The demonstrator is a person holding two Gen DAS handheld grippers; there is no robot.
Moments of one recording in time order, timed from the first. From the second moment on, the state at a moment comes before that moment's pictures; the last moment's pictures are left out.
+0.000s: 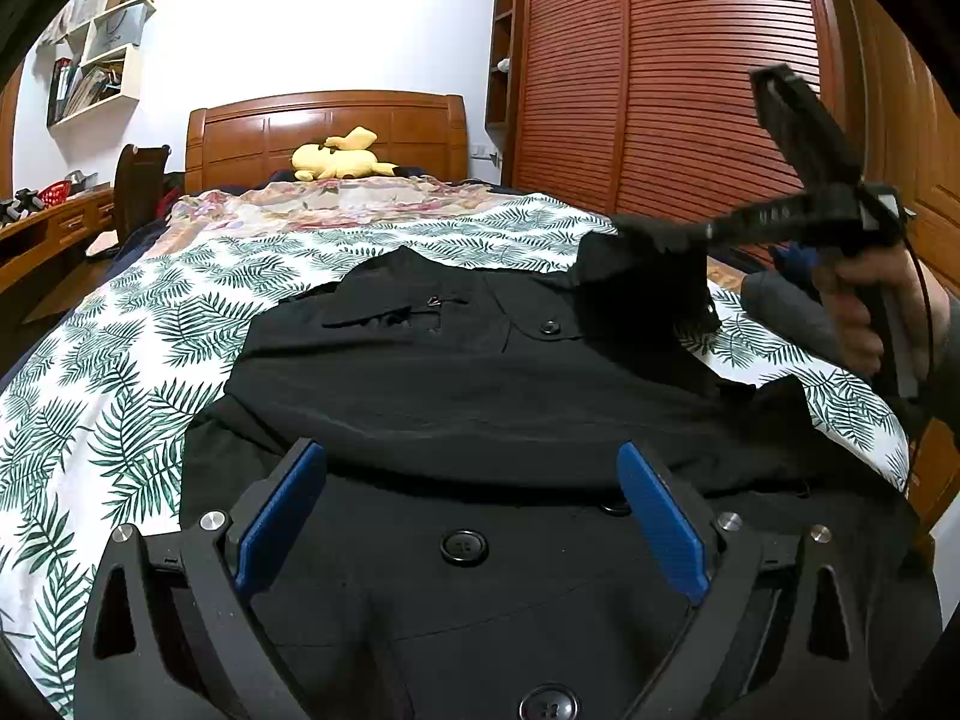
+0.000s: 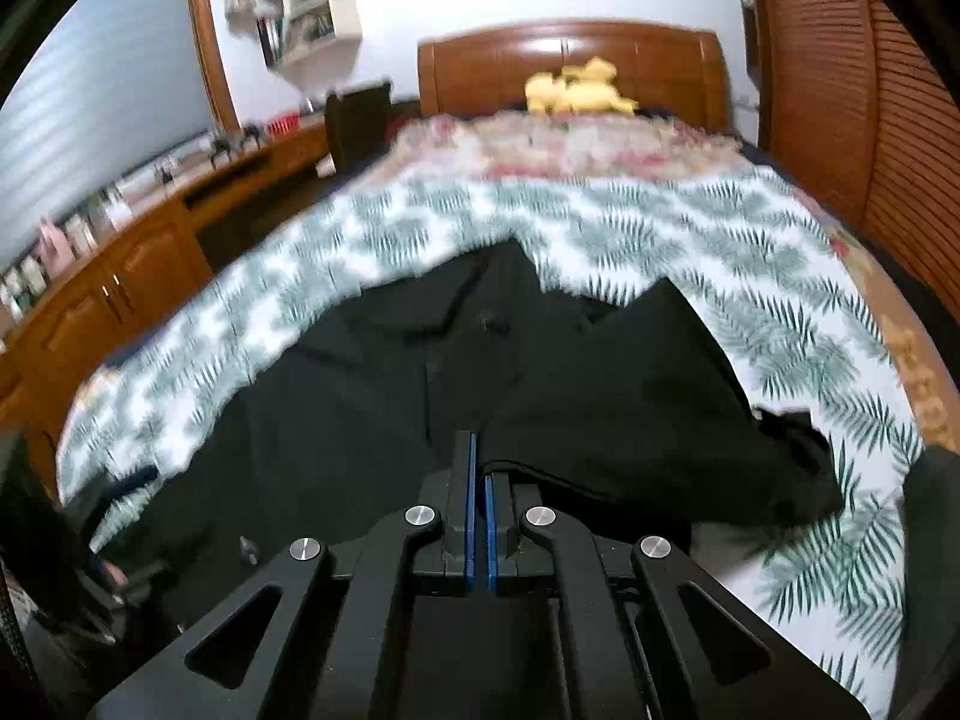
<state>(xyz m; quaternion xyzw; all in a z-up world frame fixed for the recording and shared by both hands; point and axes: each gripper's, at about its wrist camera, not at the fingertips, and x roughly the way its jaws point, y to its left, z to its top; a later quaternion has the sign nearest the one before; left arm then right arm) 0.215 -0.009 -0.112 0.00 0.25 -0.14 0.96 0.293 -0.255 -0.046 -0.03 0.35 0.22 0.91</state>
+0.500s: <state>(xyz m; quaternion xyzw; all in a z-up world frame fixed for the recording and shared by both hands) 0.215 -0.011 -0.114 0.01 0.25 -0.14 0.96 0.302 -0.239 -0.063 -0.05 0.40 0.16 0.90</state>
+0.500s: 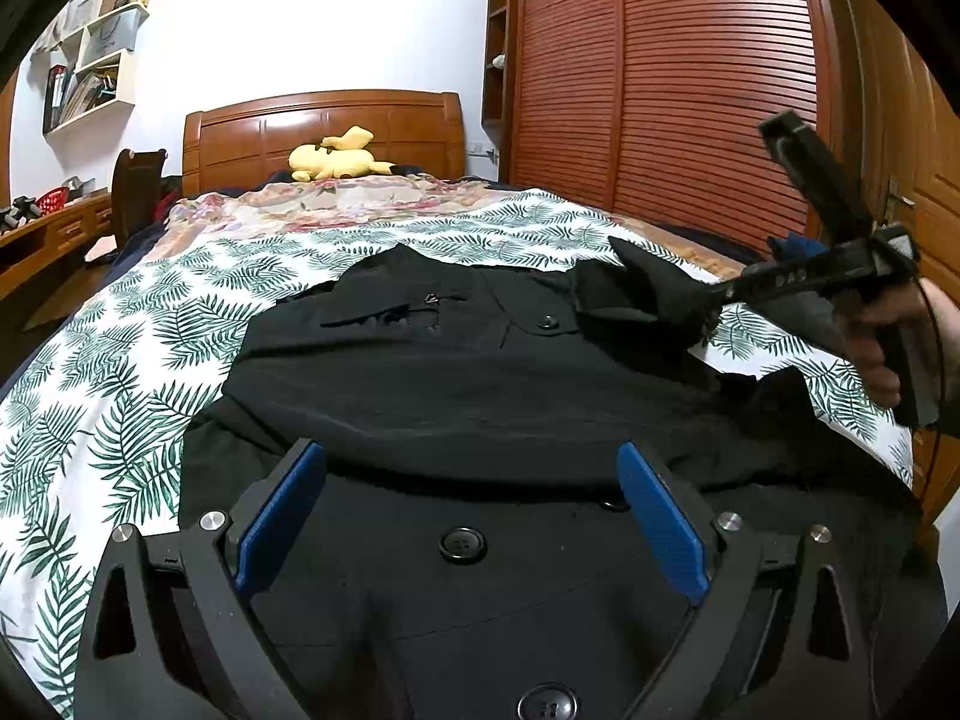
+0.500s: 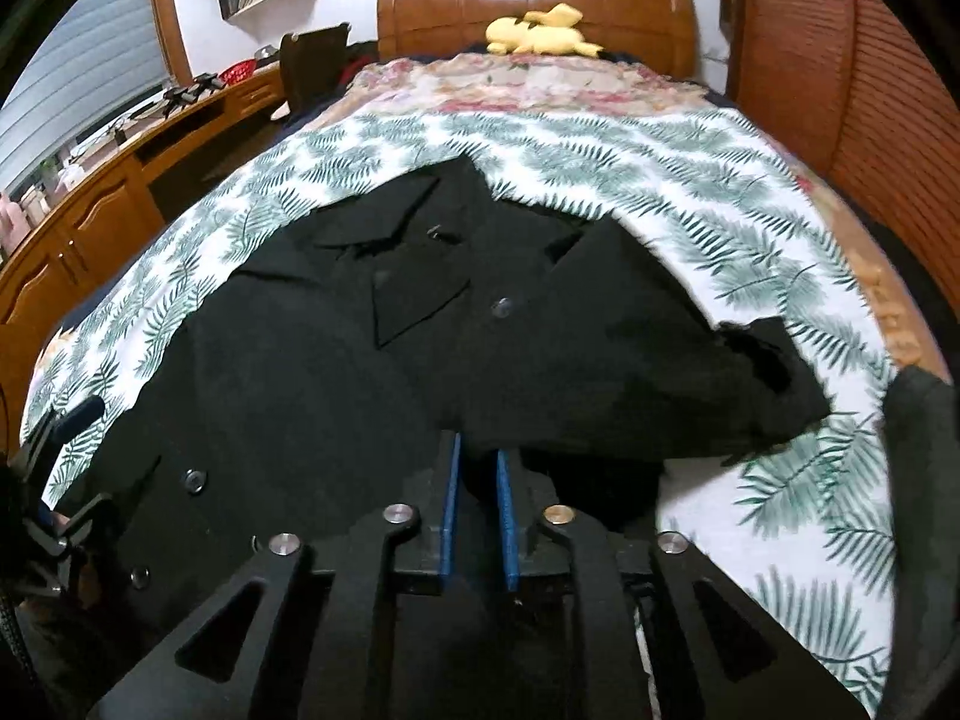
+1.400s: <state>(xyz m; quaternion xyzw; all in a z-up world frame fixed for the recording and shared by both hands) 0.221 -0.017 -0.119 0.02 0.26 -0.15 0.95 0.410 -0.328 -0.151 0.02 0.46 -0.05 0.88</state>
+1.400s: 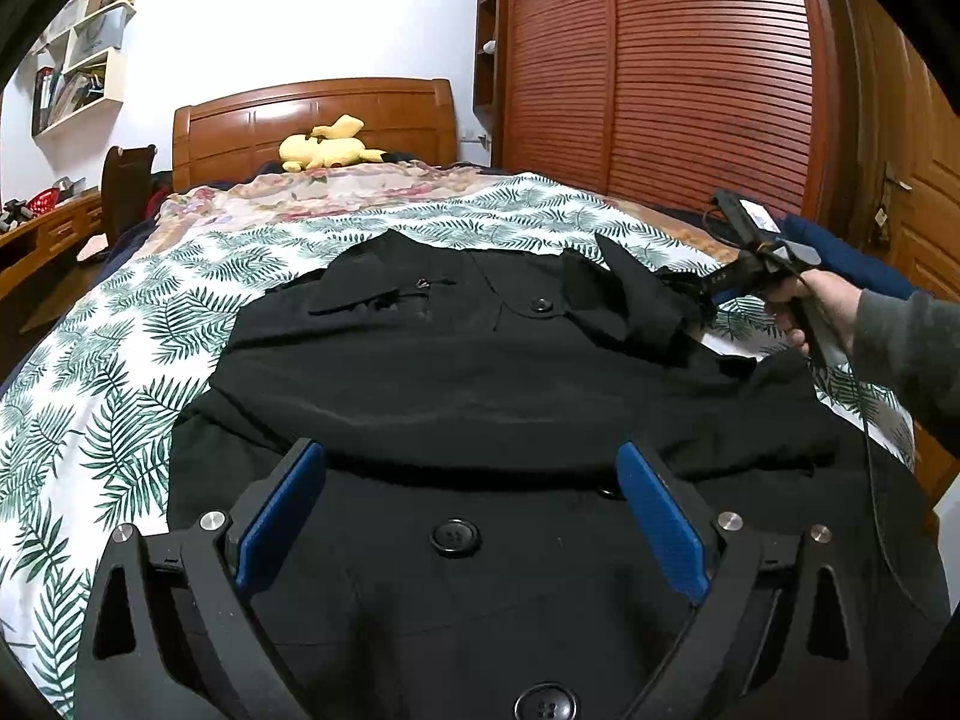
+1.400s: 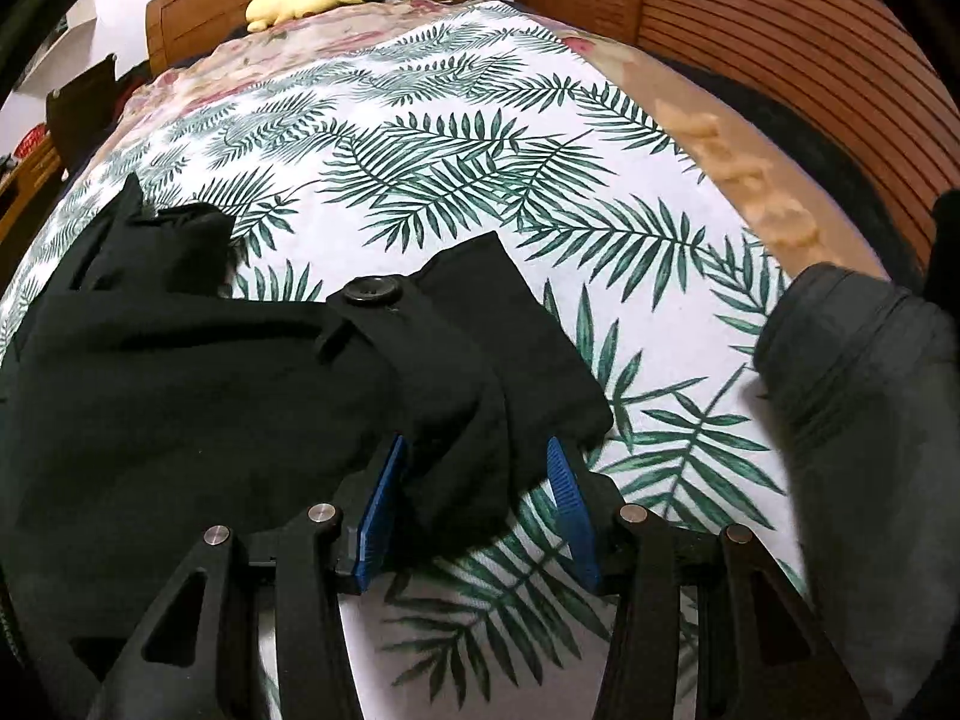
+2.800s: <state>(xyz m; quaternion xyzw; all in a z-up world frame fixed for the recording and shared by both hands) 0.140 0.040 -0.054 0.01 0.22 -0.07 0.97 0.176 -0.090 -0.035 -0.12 0.29 0.24 0.92</state>
